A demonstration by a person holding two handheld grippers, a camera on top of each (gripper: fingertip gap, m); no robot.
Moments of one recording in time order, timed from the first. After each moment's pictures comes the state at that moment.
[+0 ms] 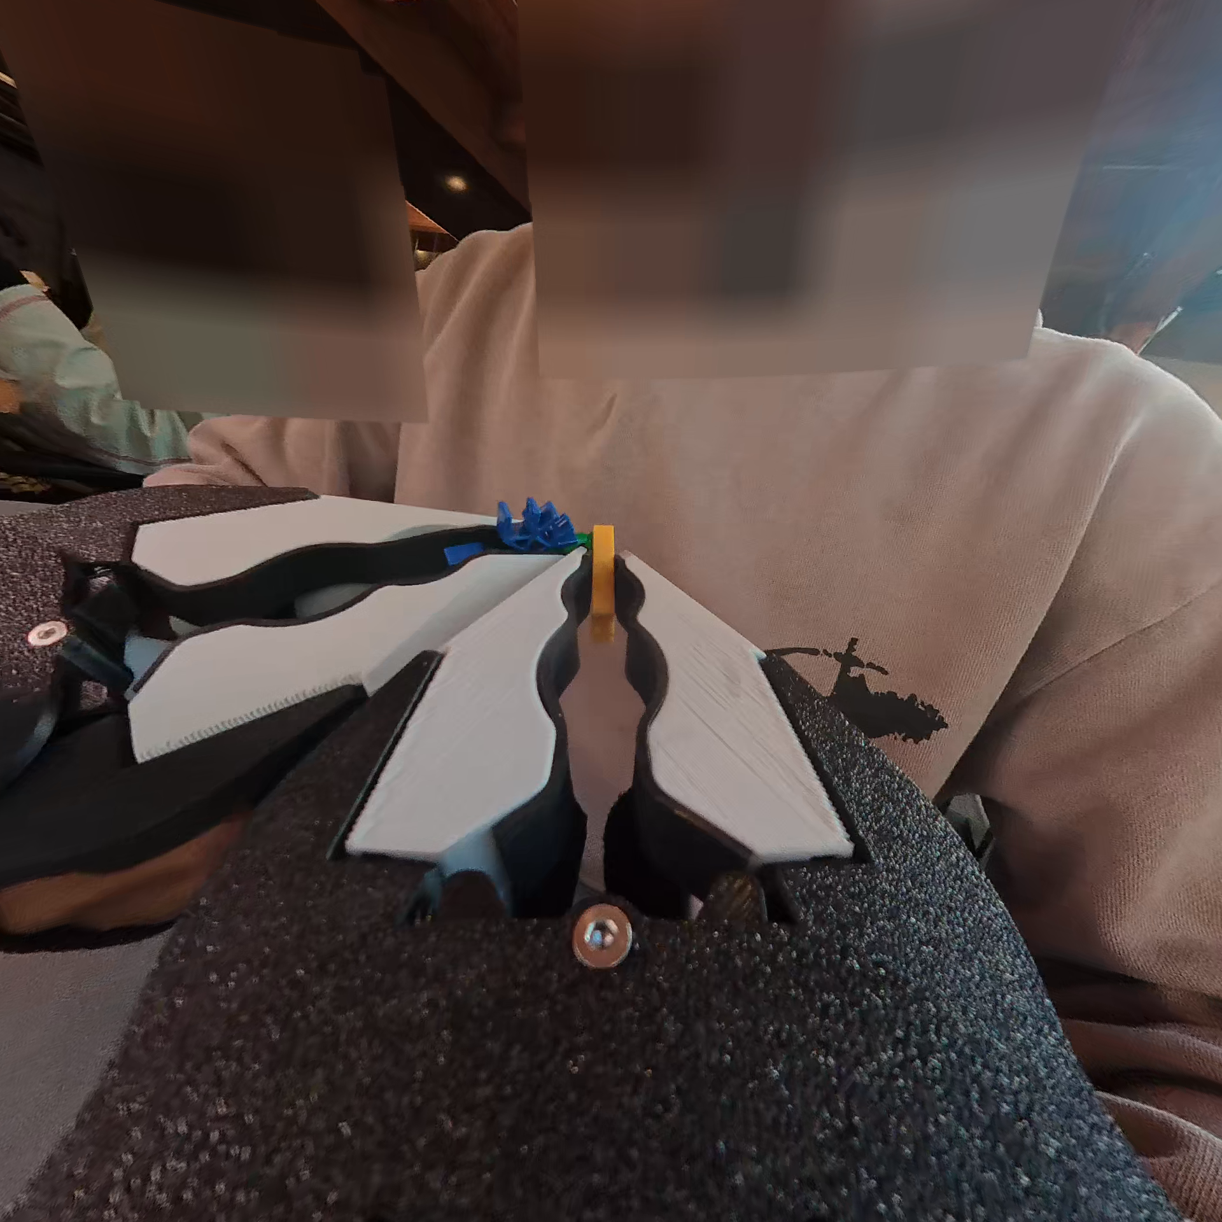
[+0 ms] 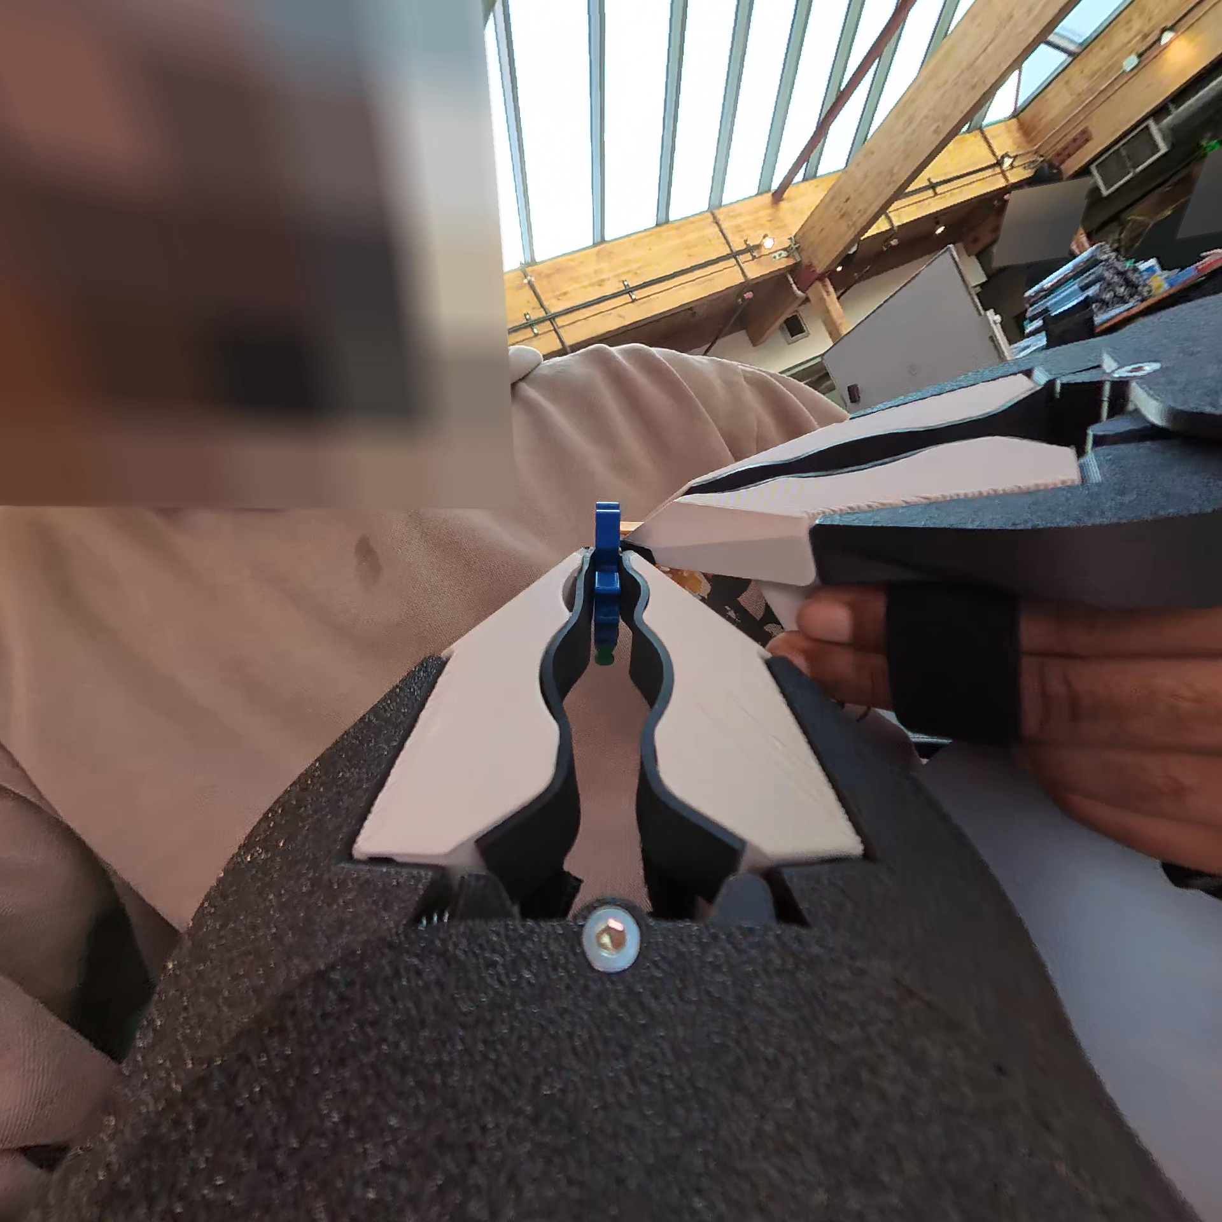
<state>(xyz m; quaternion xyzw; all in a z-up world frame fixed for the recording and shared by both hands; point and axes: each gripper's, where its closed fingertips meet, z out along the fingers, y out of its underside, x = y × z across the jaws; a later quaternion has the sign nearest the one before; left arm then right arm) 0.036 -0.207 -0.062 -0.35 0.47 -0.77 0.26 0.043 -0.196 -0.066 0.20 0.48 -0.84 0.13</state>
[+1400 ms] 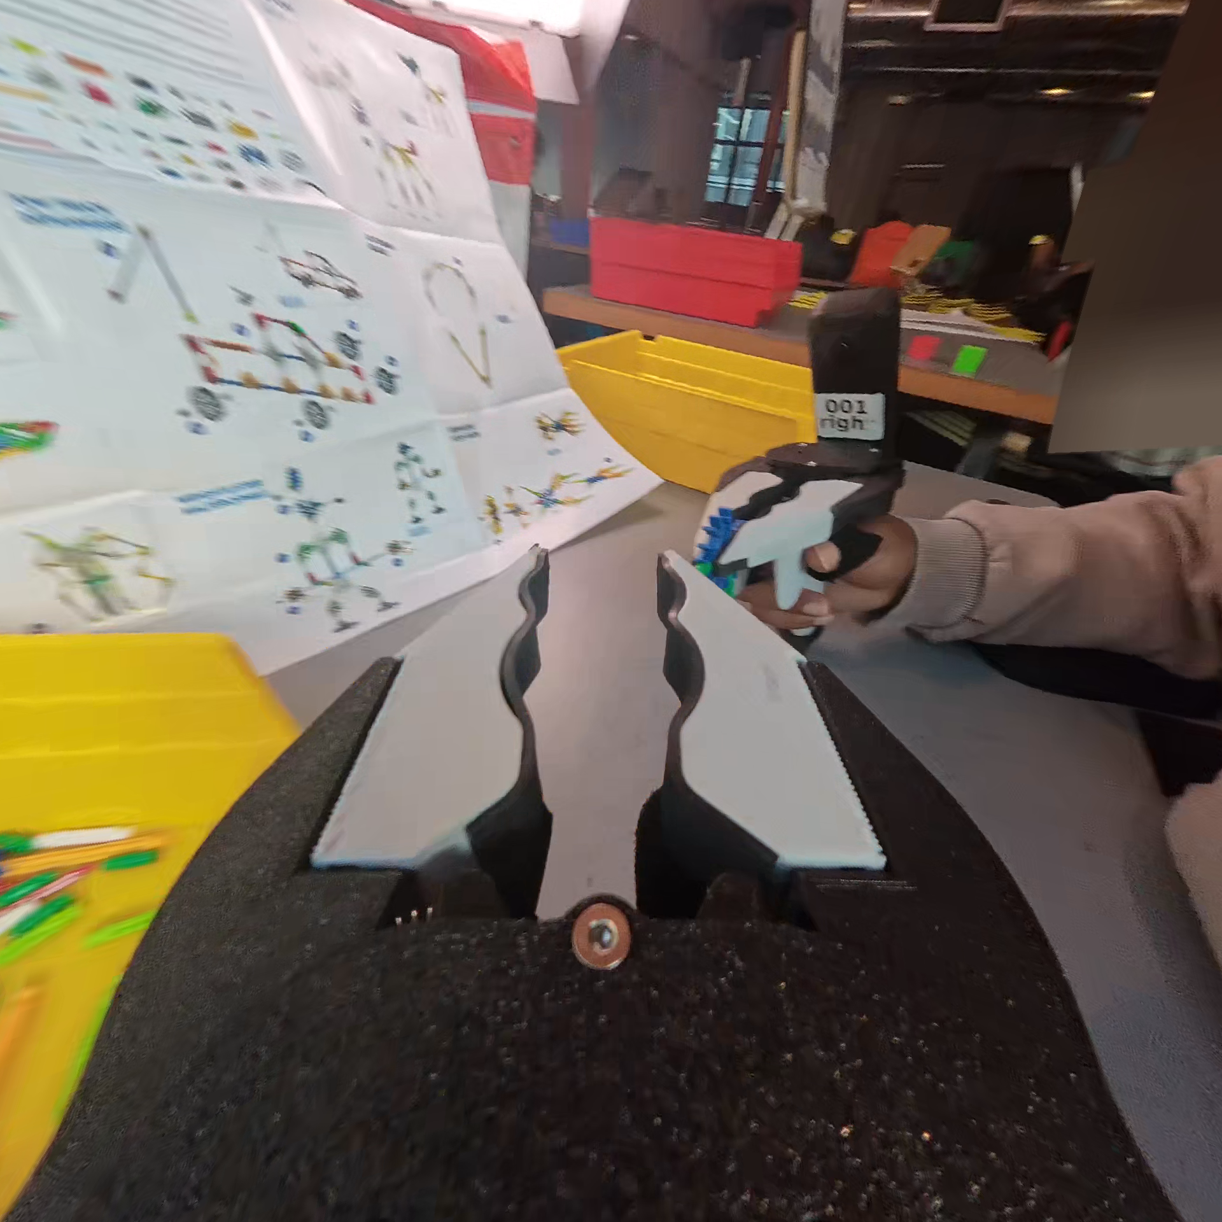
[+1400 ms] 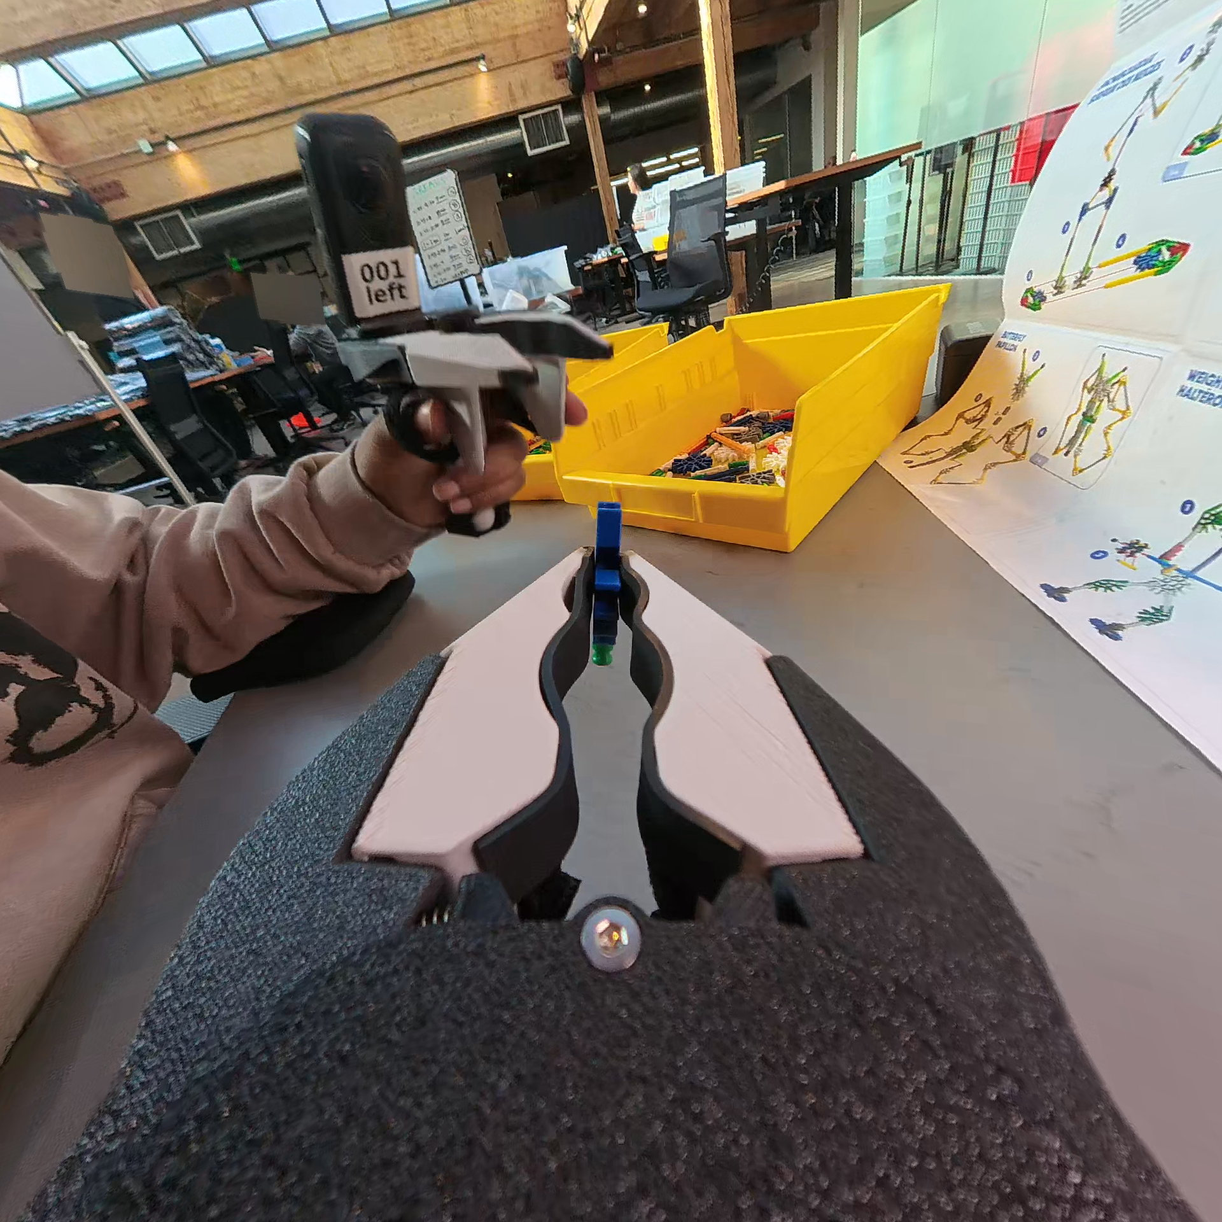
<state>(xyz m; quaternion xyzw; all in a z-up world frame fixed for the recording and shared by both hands) -0.061 -0.015 -0.082 -0.70 0.24 -0.29 0.61 0.001 -0.003 -0.118 0.53 0.48 -0.57 -0.40</state>
